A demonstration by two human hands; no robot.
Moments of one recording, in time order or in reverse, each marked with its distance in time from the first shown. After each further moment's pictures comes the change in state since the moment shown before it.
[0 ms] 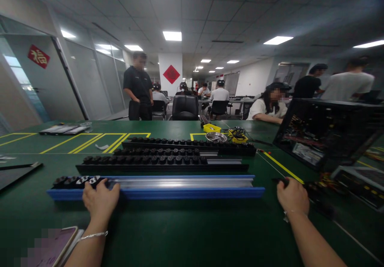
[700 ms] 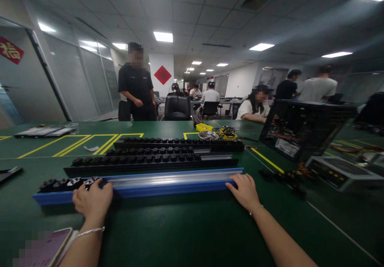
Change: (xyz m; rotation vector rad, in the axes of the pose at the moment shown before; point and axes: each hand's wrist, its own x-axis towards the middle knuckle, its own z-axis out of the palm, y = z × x) left_hand 0.009 -0.008 0.004 -0.008 -0.016 -0.065; right_hand -0.084 -0.081 -0.005 0.113 -0.176 -0.631
